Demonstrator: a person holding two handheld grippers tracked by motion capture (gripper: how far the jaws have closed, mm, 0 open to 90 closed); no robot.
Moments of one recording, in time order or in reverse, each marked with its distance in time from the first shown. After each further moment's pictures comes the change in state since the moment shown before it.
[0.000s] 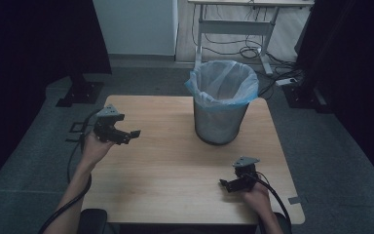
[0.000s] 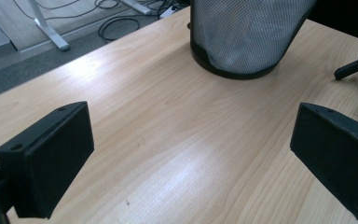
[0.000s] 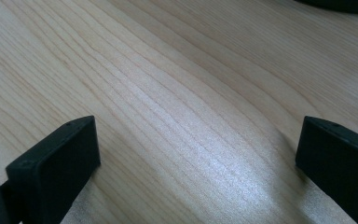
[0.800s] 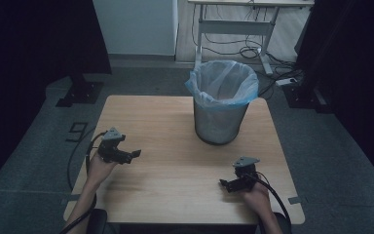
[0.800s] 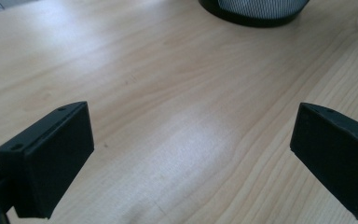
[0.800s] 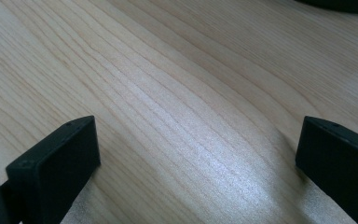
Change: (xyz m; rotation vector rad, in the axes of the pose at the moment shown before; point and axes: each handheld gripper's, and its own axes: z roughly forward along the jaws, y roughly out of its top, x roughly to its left) left arm -0.009 -0.081 0.035 0.040 0.012 -0.044; right arm 0.000 0.000 0.000 -0.001 -0.004 0.004
